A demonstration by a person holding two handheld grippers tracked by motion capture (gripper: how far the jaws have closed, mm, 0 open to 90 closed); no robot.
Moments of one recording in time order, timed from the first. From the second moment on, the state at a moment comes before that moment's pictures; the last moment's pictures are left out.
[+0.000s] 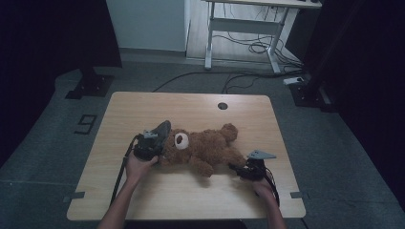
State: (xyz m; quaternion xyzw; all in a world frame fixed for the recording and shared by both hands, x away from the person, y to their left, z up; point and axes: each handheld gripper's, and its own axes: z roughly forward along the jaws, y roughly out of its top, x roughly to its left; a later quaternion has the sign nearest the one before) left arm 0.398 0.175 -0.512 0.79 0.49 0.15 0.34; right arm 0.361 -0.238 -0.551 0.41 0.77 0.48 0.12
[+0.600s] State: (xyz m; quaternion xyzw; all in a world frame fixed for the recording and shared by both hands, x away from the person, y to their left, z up) left arm 0.404 0.181 -0.509 0.77 0.49 0.16 0.37; right arm 0.365 -0.236 -0.551 0.42 0.76 0.47 0.13
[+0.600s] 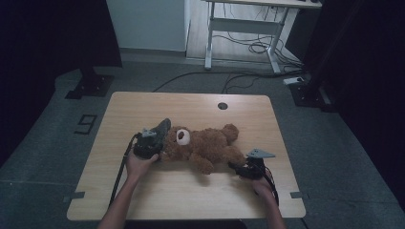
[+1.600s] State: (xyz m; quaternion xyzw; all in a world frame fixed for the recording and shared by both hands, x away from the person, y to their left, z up) left arm 0.296 0.249 -0.479 0.77 0.47 0.26 0.35; right arm 0.337 -0.253 -0.529 0.42 0.72 0.52 0.17
